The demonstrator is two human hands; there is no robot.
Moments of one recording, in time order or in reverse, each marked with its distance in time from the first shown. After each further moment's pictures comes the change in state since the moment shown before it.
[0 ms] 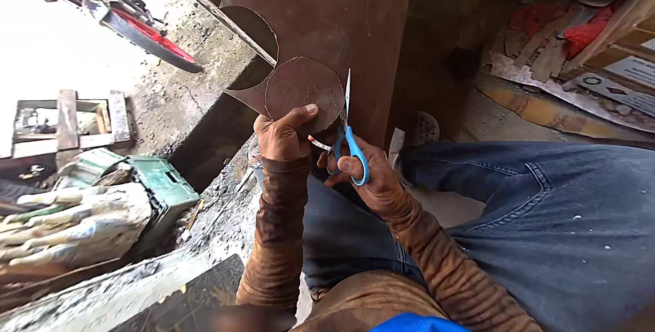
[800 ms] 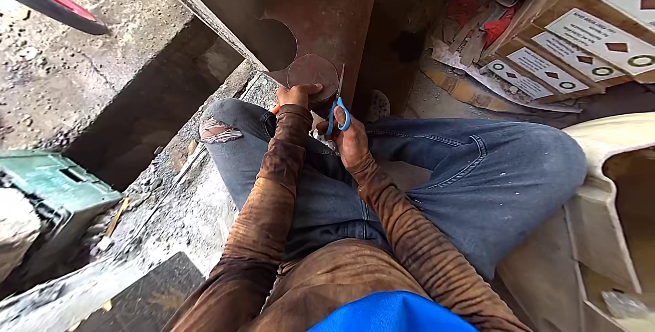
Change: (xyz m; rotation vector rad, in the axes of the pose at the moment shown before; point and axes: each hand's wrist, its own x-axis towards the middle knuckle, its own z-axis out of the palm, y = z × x) left_hand 0.029 -0.143 -0.001 0.242 0.132 -0.537; right_hand -0.010 0.031 -0.079 -0.494 0.616 0.010
